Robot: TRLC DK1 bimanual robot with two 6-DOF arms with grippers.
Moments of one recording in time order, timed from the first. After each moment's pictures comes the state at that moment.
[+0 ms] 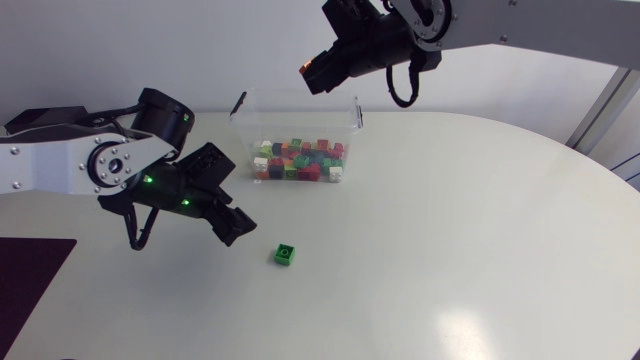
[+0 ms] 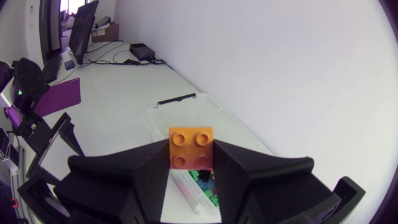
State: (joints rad) left arm -0.33 1.53 0.94 -0.43 0.23 0.44; right arm 0.46 1.94 1.79 -0.34 -0.27 -0.36
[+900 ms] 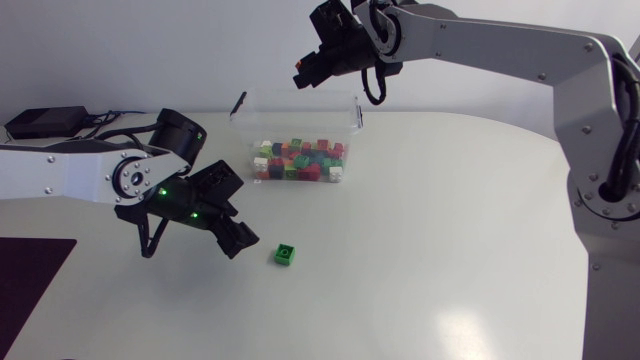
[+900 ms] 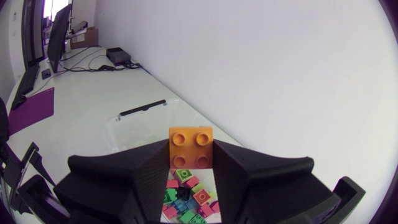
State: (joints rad) left arm -0.33 1.61 0.92 -0.39 0.24 0.50; right arm 0.45 2.20 2.06 -0.29 -0.18 -0.32
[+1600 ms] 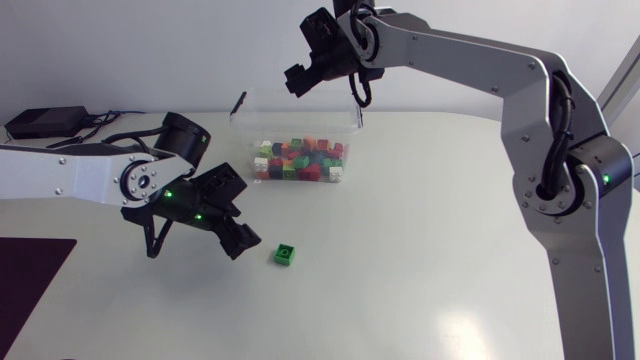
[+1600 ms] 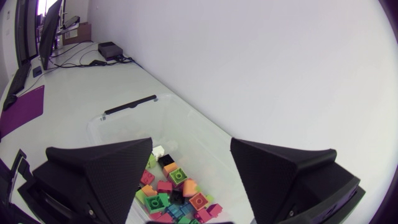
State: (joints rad) left arm -0.34 1.64 0.91 -0.35 0.24 0.53; right arm 0.47 2.34 2.24 -0.36 -0.12 -0.31
